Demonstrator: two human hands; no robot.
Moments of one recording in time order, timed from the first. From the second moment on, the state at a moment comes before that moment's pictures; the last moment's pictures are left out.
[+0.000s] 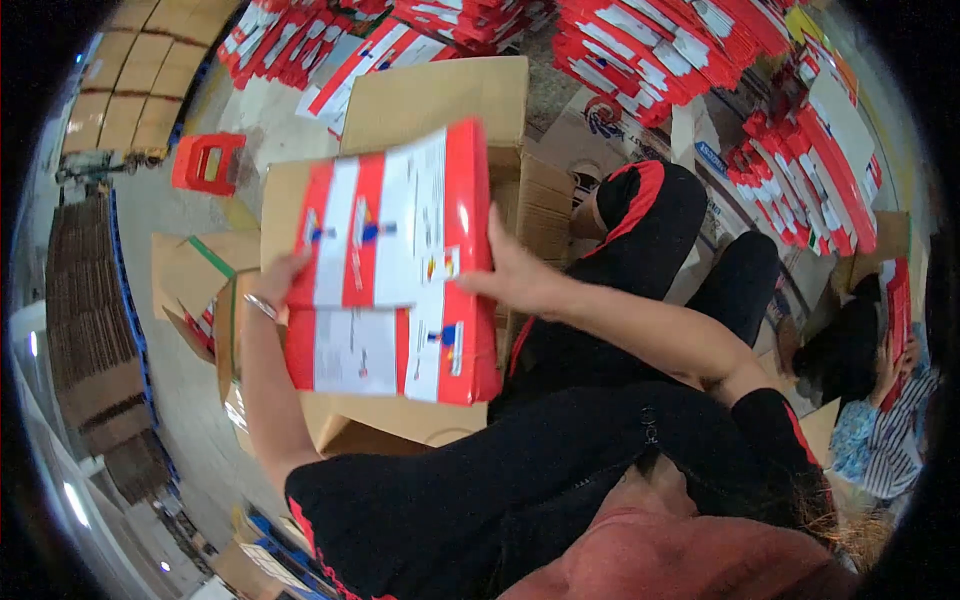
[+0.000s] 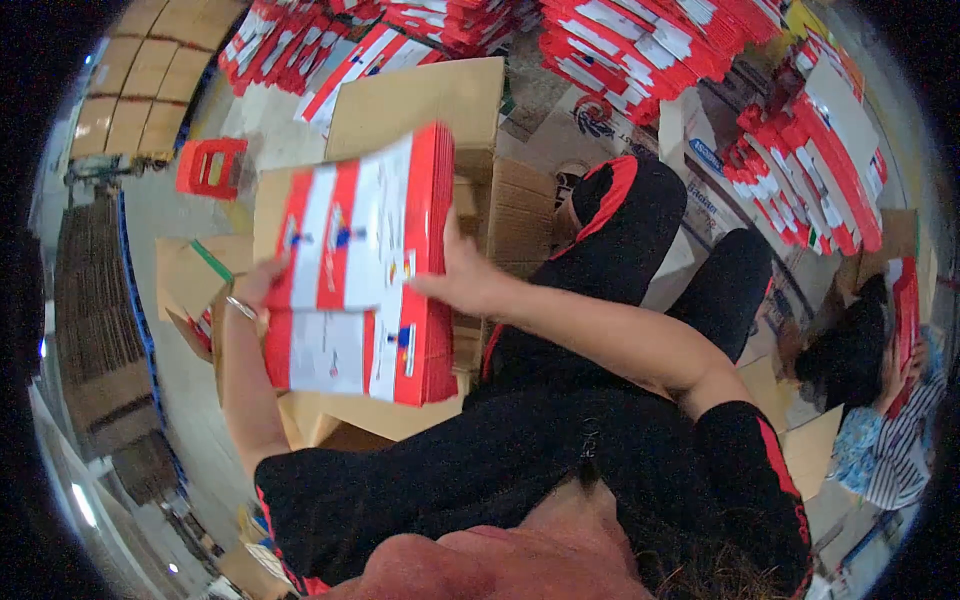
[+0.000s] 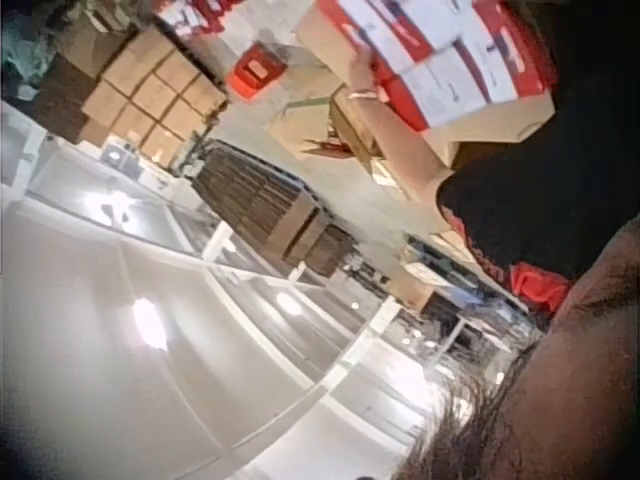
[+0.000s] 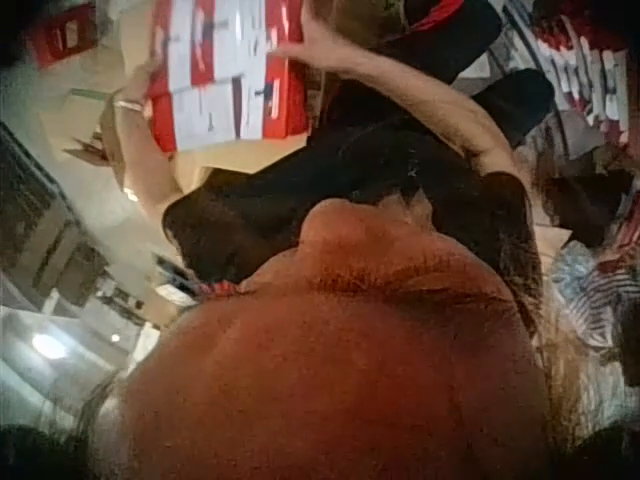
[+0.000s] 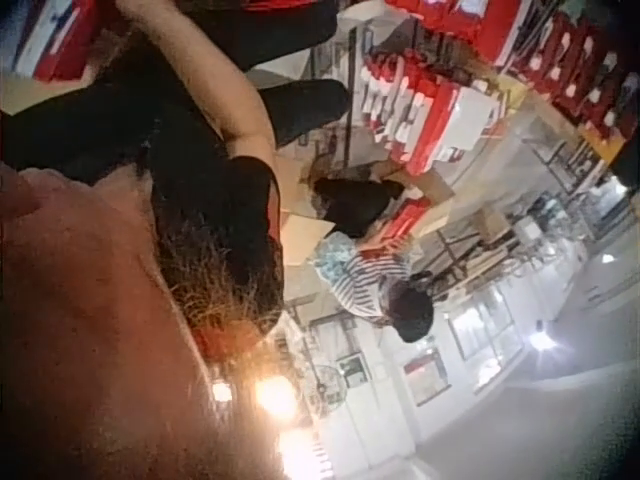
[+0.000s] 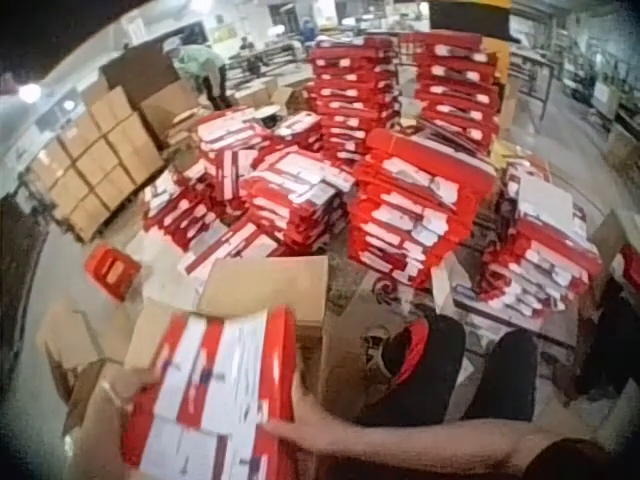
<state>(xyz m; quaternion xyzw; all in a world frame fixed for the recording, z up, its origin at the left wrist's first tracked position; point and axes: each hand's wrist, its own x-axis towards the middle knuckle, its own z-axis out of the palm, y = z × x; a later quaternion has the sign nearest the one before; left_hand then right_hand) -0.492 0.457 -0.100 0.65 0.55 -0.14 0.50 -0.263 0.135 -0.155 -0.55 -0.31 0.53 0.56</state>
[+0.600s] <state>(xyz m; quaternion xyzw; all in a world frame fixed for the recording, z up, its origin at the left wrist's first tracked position) -0.525 0.524 -0.348 0.71 0.54 0.09 0.43 -0.261 0.199 -0.236 -0.56 -0.29 0.68 0.38</state>
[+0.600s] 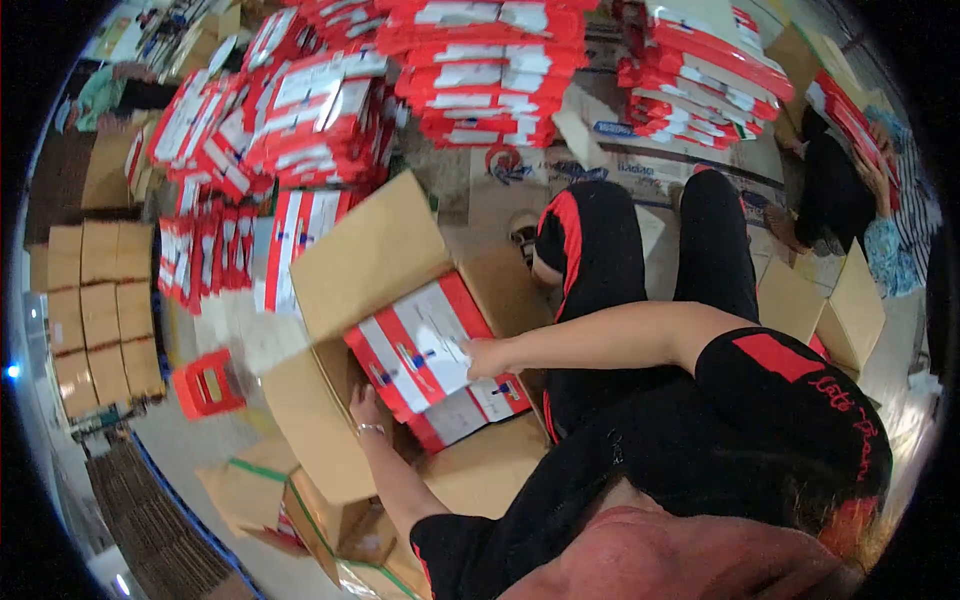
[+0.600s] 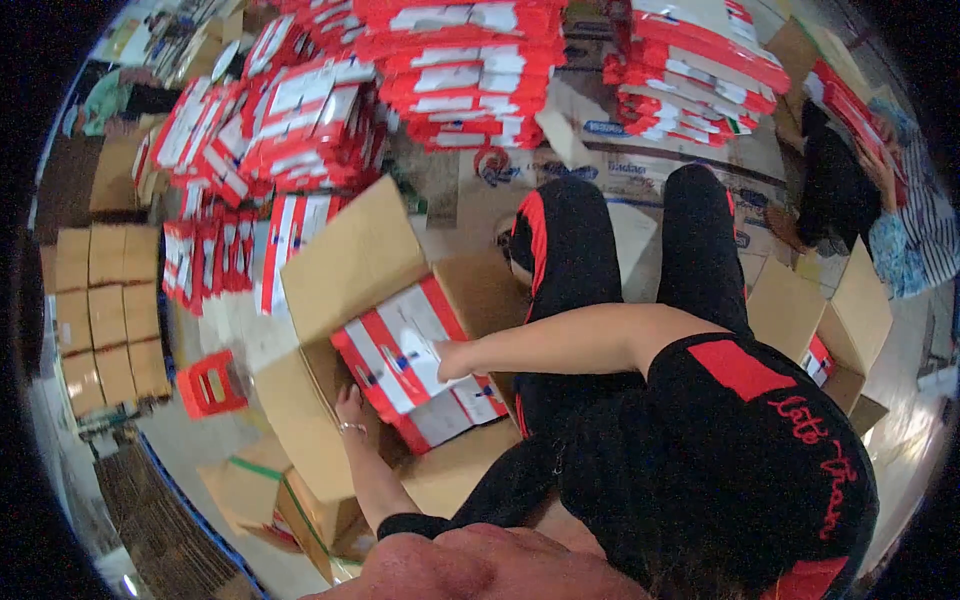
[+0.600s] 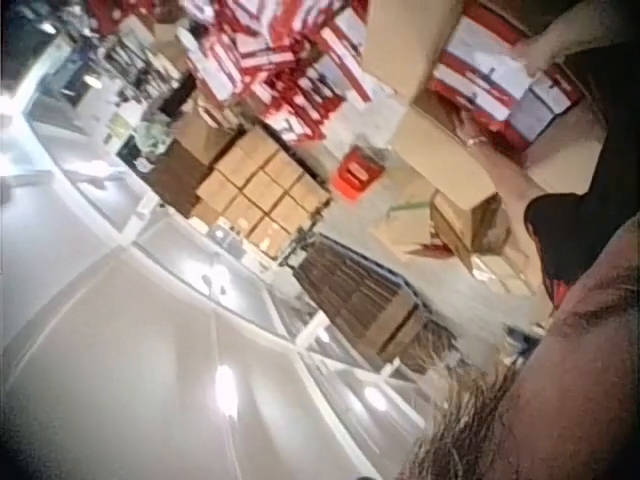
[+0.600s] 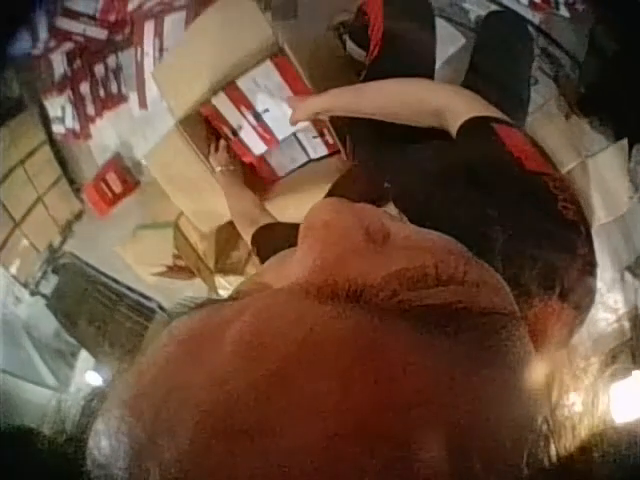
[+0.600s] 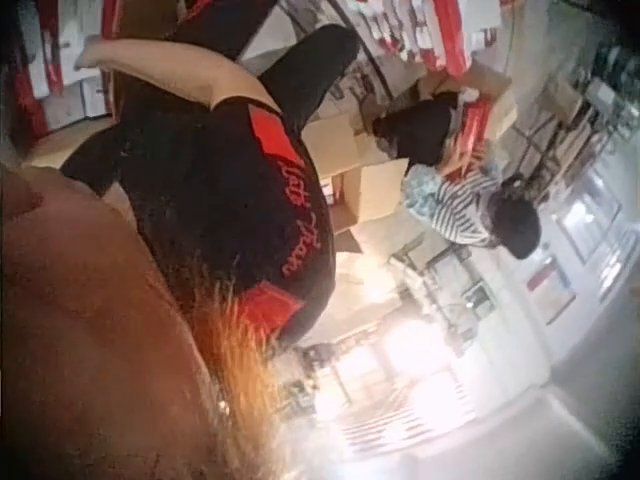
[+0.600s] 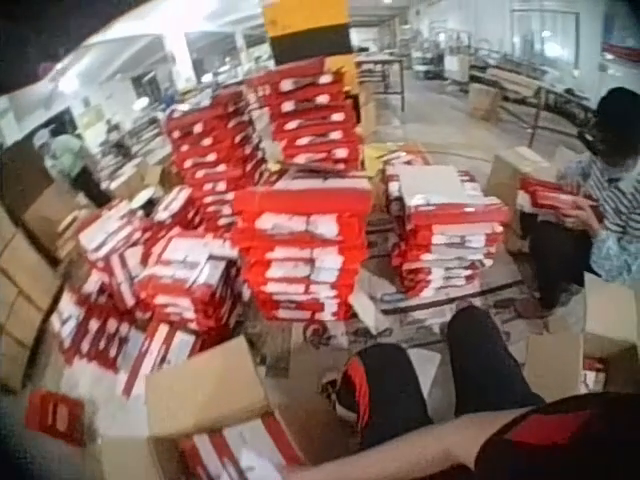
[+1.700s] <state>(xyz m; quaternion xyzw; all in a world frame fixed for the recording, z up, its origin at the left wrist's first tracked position) 0.258 0.230 -0.144 0.42 0.35 0.07 0.83 0.411 0.062 -0.129 -0.93 -0.28 -0.24 0.03</state>
